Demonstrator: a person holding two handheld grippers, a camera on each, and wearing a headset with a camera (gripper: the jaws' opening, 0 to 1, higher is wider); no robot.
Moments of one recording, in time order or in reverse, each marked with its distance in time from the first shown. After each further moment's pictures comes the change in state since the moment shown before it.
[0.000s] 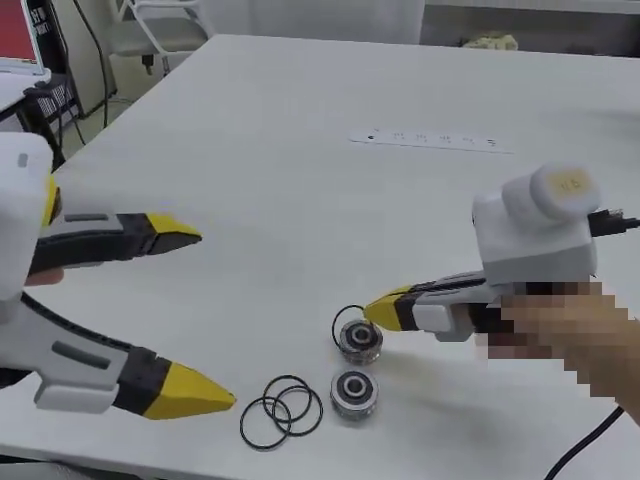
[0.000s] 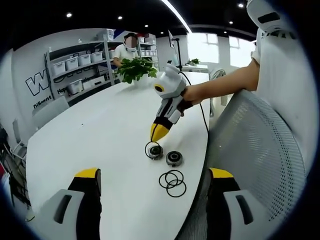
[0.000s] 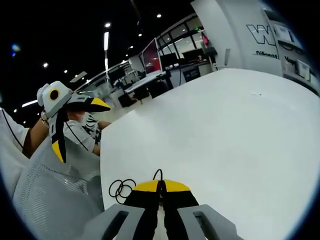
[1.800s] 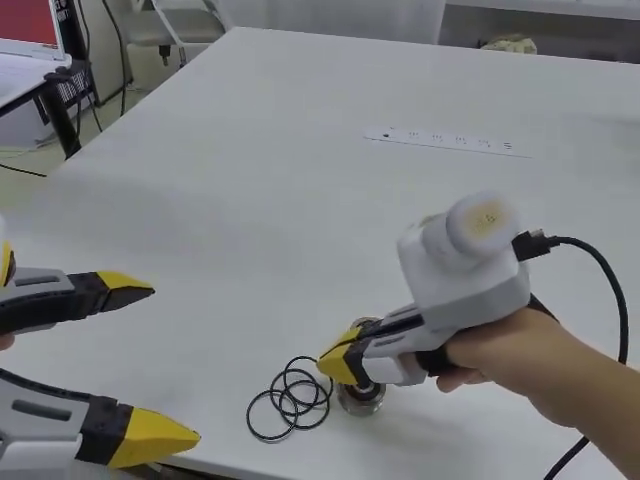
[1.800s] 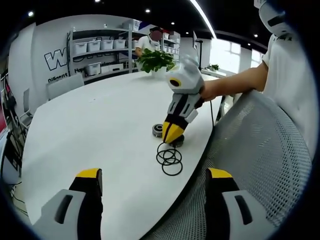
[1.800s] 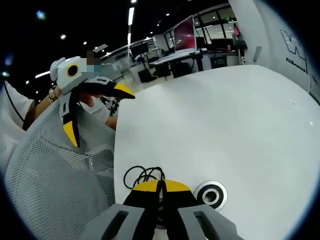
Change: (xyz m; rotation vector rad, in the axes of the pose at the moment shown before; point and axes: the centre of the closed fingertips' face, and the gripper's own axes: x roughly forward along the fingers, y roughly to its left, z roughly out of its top) left arm -0.010 -0.012 -0.050 -0.183 0.029 0.078; right arm 0.043 0.049 -0.034 -0.186 0.196 0.109
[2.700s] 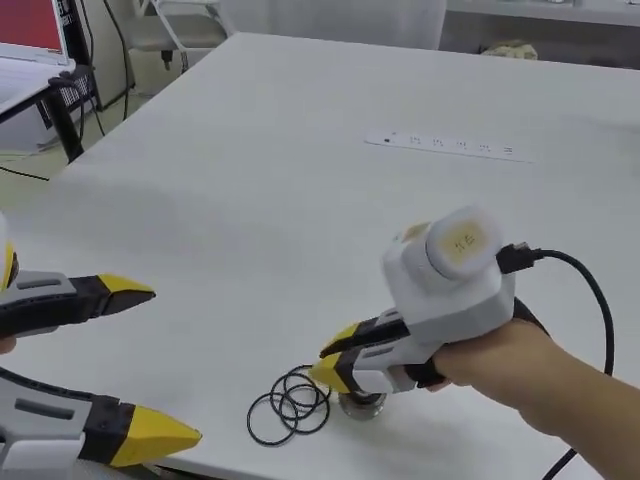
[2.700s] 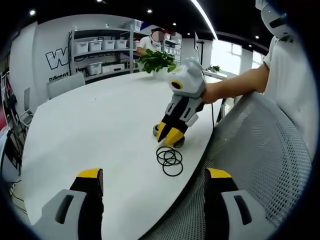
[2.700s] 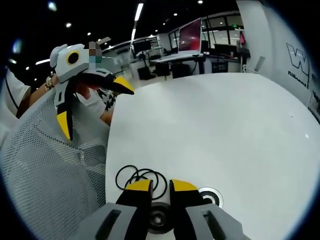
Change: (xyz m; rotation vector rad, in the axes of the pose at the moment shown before) left arm -0.001 0.000 0.000 -0.013 -0.004 0.002; right arm 0.003 -0.006 0.003 -0.078 0.004 -0.056
